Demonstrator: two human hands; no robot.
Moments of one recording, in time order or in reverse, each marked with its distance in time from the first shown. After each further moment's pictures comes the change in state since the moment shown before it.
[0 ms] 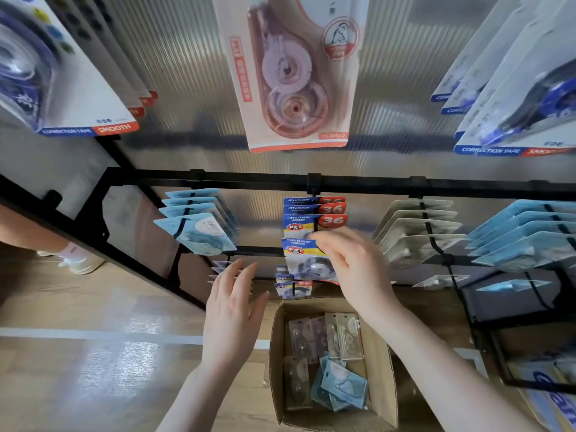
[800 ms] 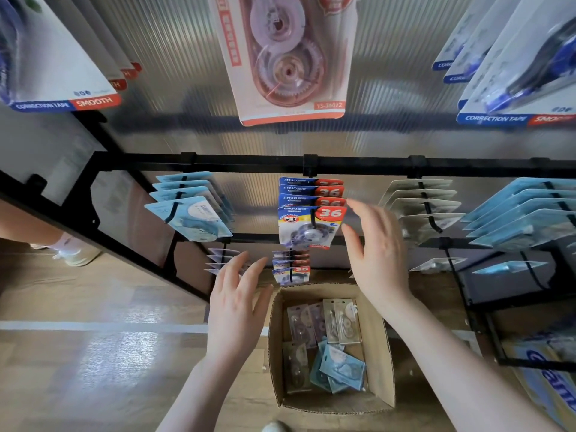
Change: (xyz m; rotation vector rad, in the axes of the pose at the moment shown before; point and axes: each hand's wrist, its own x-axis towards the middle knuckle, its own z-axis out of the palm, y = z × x) left_hand -0.014 -0.001 0.009 -0.024 -0.048 0.029; right_hand -0.017 0.021 -0.004 -0.216 0.148 0.114
